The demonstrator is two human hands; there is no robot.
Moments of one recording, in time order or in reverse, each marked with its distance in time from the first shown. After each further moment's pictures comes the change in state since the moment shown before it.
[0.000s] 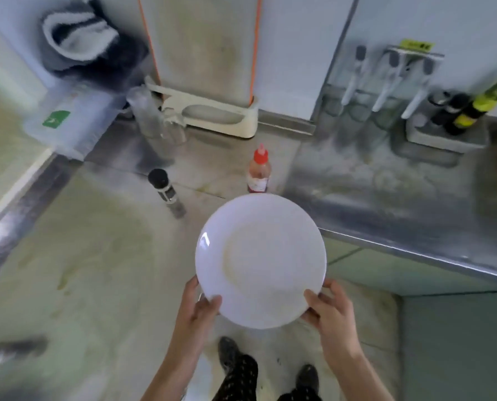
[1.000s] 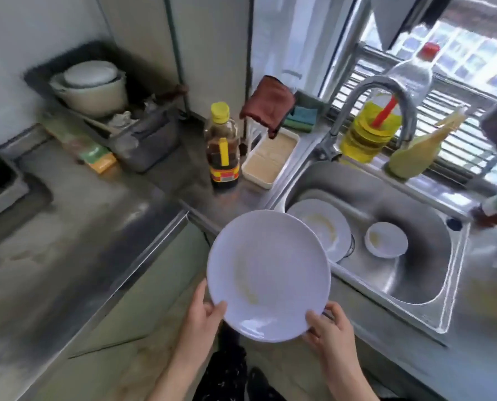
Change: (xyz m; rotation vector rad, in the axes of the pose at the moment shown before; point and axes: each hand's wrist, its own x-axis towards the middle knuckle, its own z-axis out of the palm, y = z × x) left_hand -0.088 -0.108 0.571 0.793 -1.102 -0.004; right_hand -0.093 0.068 -0.492 0.826 1.033 0.098
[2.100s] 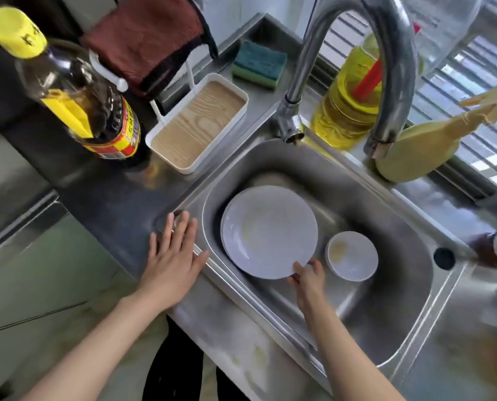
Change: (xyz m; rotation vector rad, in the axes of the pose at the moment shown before) left_hand 0.177 0.024 0.163 1.213 -0.080 -0.002; right_hand 0.317 -0.022 -0.100 0.024 0.135 0.160
